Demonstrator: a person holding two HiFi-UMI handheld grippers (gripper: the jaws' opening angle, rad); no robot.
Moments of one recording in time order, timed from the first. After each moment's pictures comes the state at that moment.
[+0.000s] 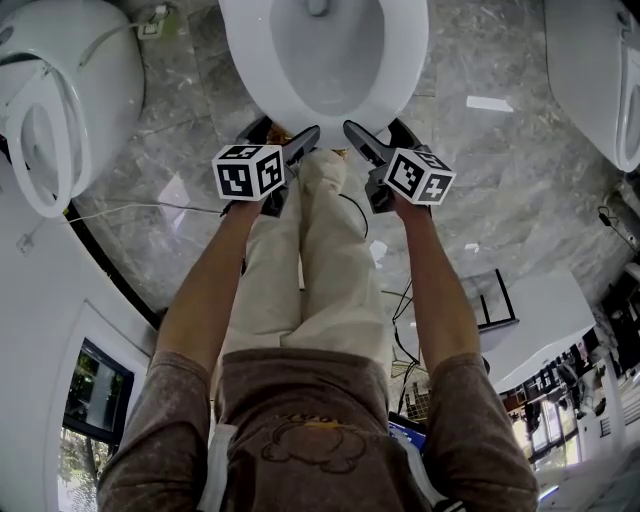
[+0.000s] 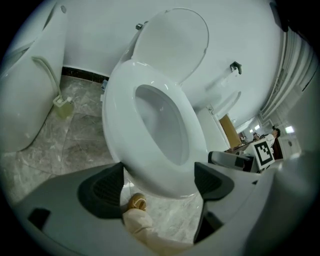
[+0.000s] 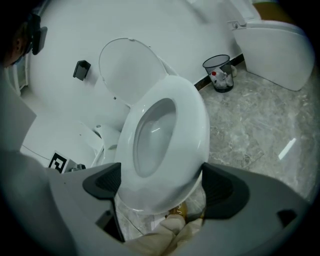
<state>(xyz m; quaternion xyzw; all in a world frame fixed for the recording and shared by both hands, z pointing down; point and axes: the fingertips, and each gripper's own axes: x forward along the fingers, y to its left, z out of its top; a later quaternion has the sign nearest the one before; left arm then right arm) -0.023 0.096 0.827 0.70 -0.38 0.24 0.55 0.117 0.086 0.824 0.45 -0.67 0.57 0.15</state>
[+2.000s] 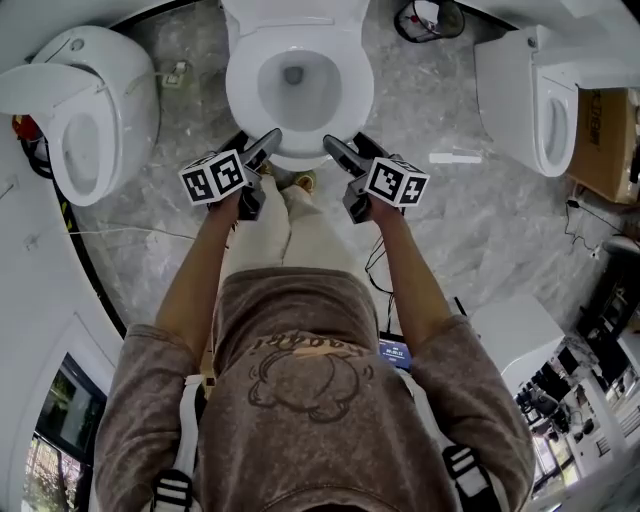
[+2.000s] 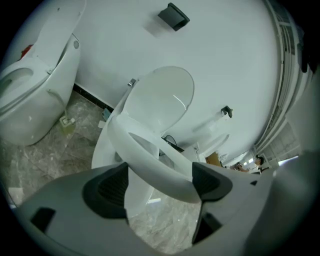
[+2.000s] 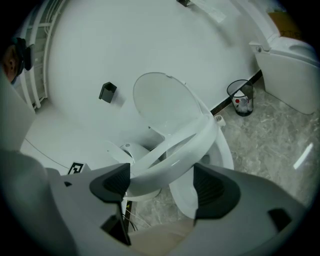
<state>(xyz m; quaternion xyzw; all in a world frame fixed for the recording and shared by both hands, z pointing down) -0.043 0.006 0.608 0.69 -0.45 0.08 0.56 0.121 0.009 0.597 0.40 -0.73 0.55 0.09</state>
